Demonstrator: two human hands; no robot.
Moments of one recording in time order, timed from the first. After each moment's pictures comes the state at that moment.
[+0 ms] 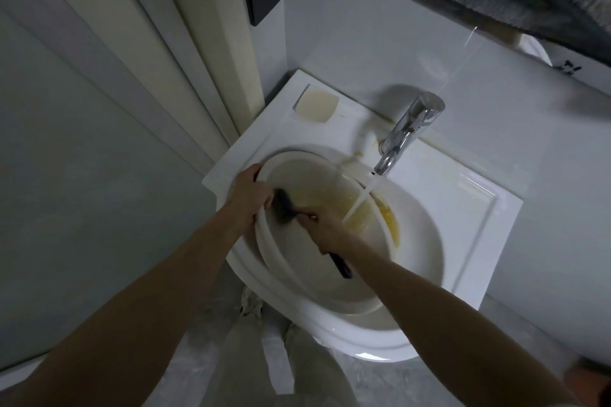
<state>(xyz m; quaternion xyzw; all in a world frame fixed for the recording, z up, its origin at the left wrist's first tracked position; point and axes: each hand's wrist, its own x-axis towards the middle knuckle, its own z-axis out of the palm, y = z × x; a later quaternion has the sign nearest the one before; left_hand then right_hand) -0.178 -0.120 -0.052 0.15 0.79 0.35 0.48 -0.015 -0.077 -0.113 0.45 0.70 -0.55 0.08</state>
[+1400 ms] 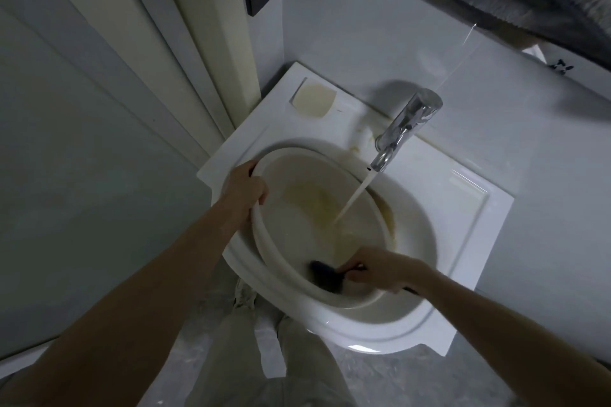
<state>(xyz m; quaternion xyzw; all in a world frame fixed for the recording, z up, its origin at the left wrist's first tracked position) -0.181 -0.123 -0.058 0.13 0.80 0.34 0.48 0.103 -0.068 -0.103 0.29 0.77 -0.45 0.35</state>
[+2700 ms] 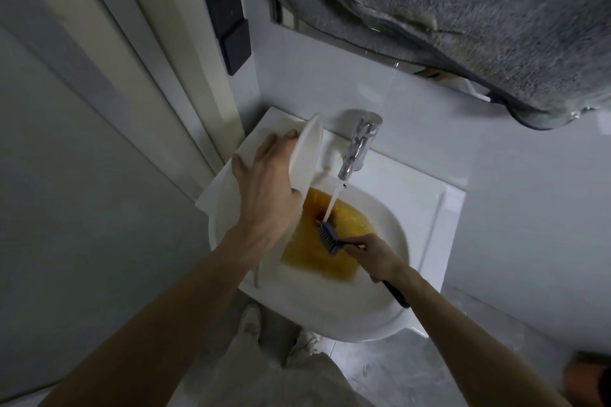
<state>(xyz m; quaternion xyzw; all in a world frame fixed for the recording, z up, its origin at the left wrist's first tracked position) -0.088 -0.137 0.089 0.55 0.79 0.26 0.10 0.127 -0.095 -0.040 0.53 0.68 -0.50 0.06</state>
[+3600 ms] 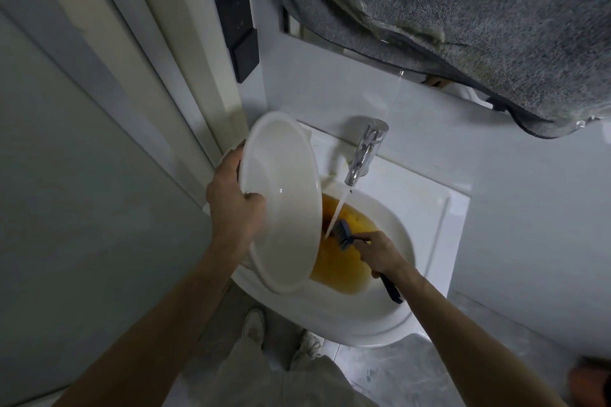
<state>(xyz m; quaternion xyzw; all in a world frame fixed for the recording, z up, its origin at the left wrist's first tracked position) -0.129 -0.169 0.084 0.34 0.79 0.47 0.20 0.111 -0.083 -0.057 0.61 0.62 -0.48 0.04</state>
